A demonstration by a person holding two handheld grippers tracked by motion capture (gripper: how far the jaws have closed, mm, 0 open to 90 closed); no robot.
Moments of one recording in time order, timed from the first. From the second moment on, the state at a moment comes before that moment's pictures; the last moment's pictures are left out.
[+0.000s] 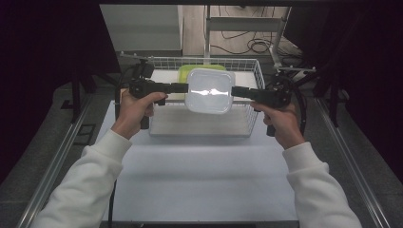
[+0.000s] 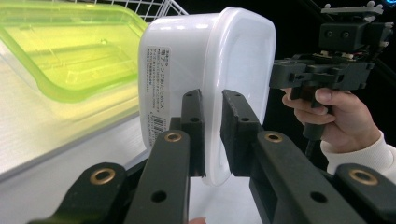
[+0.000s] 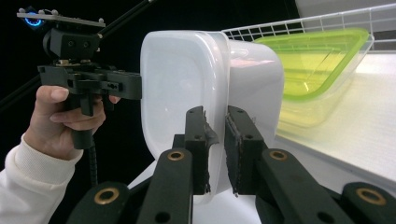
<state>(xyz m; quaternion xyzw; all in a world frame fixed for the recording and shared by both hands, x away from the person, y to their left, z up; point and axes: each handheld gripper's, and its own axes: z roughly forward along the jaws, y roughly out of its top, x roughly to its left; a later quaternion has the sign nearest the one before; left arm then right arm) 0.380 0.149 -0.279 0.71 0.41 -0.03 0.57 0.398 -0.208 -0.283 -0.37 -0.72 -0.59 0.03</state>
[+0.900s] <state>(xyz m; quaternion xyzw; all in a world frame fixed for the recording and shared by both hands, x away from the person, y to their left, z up) 0.415 0.153 -0.257 0.70 0.42 -0.03 0.58 0.435 -0.203 -0.250 -0.37 -0.72 -0.59 0.02</state>
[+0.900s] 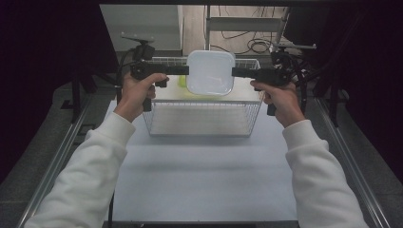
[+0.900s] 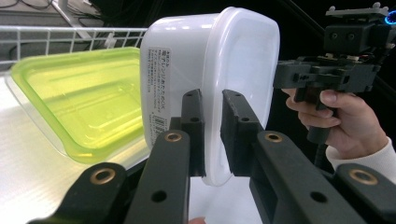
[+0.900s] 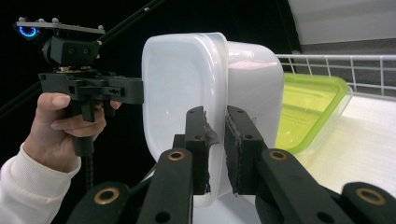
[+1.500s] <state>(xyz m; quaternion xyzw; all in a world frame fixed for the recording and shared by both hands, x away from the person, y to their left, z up) 0.448 0.163 -0.252 0.68 0.45 -0.03 0.57 0.472 -0.187 -0.241 -0.39 -0.71 -0.58 0.03</state>
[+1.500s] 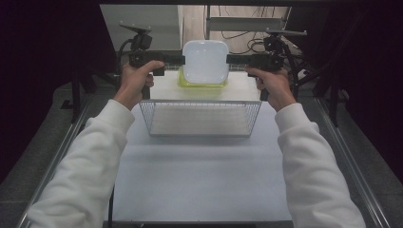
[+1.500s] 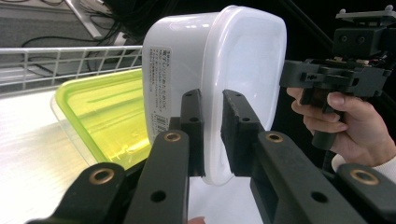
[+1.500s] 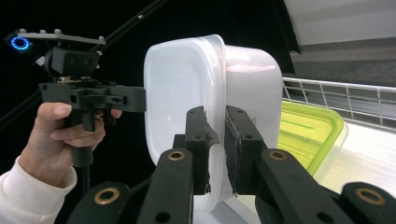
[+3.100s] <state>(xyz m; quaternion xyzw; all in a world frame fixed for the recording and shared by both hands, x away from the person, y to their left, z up) 0.506 0.176 -0.290 0.59 0.53 -0.16 0.58 0.541 -0.176 -0.268 -0.51 -0.66 -0.53 0.12</state>
